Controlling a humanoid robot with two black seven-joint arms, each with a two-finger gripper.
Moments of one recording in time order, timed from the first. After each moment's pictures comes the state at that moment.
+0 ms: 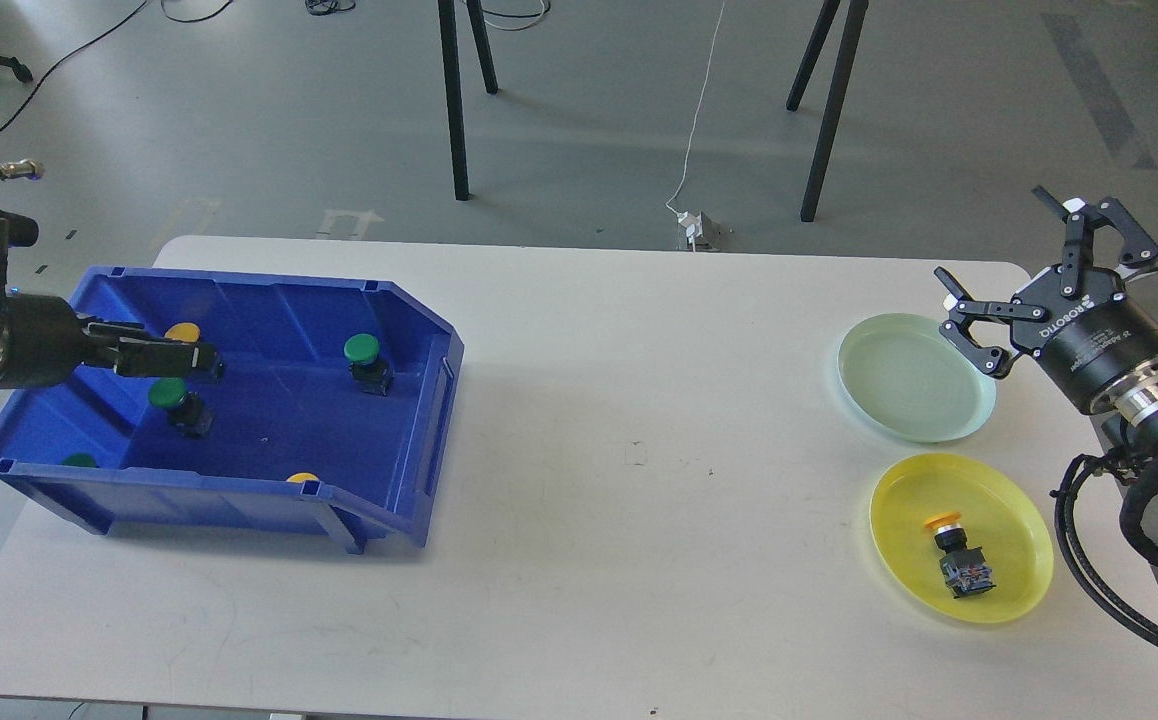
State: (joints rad) left arm -0.90 0.91 -0.25 -0.91 1.73 -0.49 -0.49; right arm 0.22 -0.72 1.05 1.40 0.12 0.25 0.15
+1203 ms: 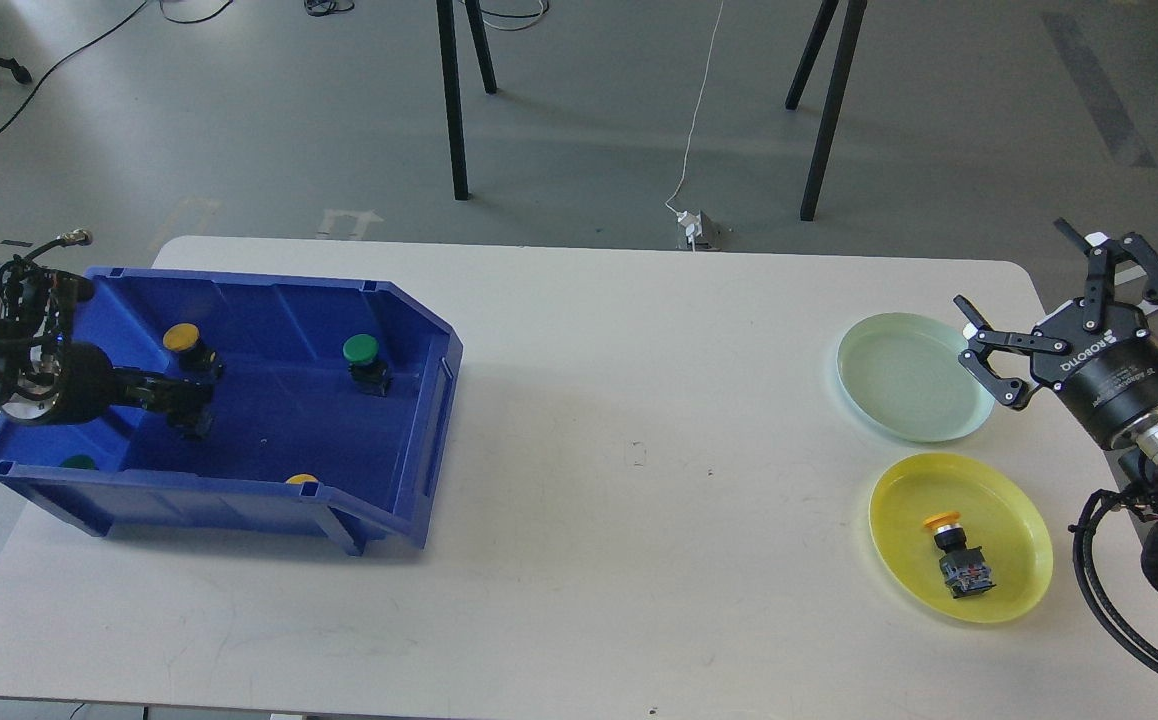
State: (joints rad) left arm -0.88 0.65 -0.17 -0.49 1.74 -0.40 -0.49; right arm 0.13 -0.73 1.09 1.40 0.12 0.31 0.17
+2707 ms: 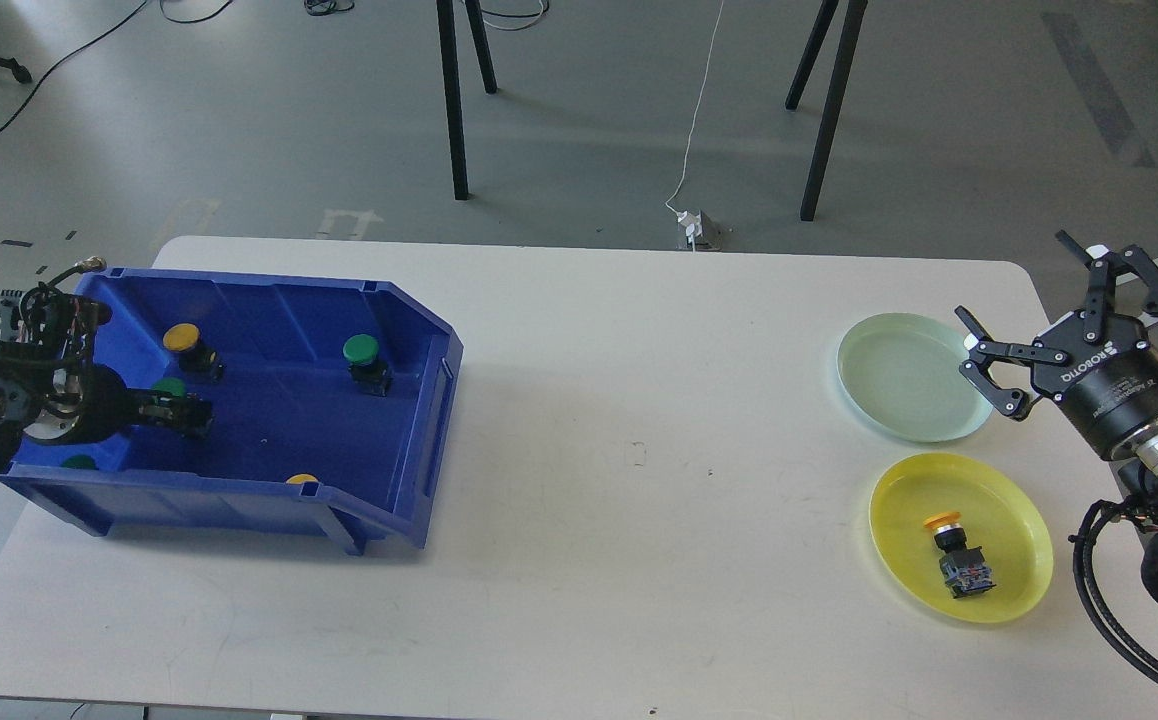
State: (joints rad) left arm -0.85 0.52 -0.15 -0.29 1.72 -0.38 -0.49; right arm 0.10 -0.72 1.10 1.40 0.12 0.31 0.17
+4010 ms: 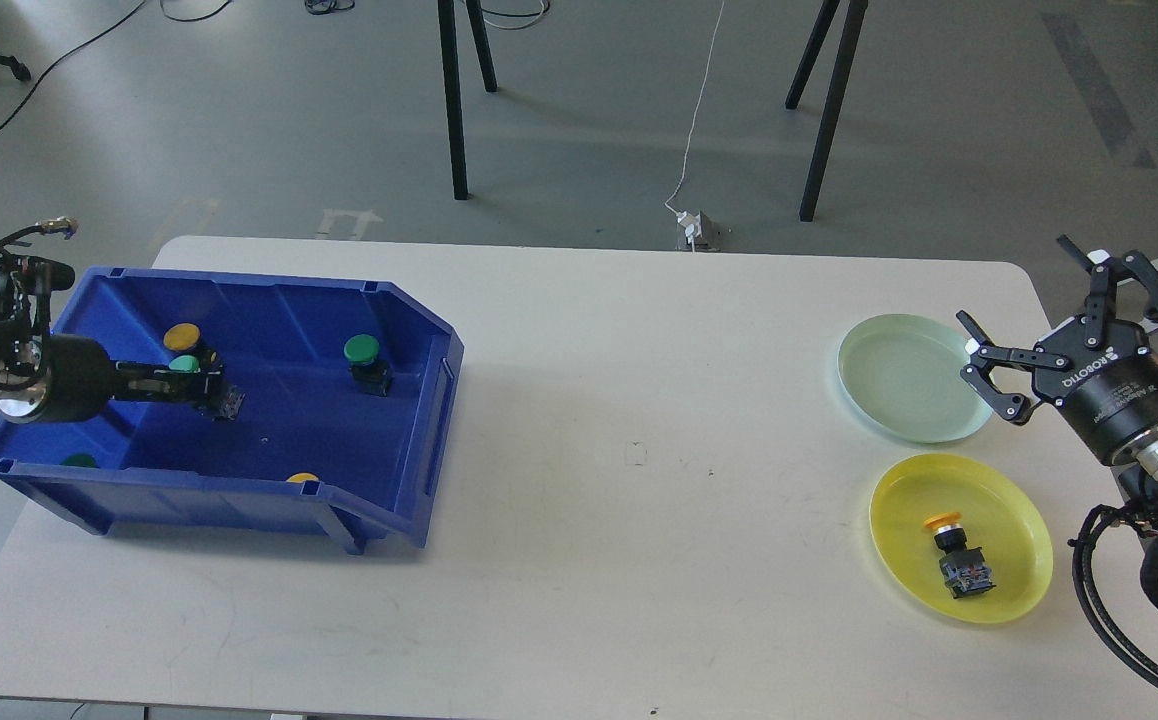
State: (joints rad) left arm -0.89 0.91 -0.21 -0.94 1.50 -0.49 -0.49; right arm 0.09 -0.71 1.10 1.40 0.12 0.31 0.17
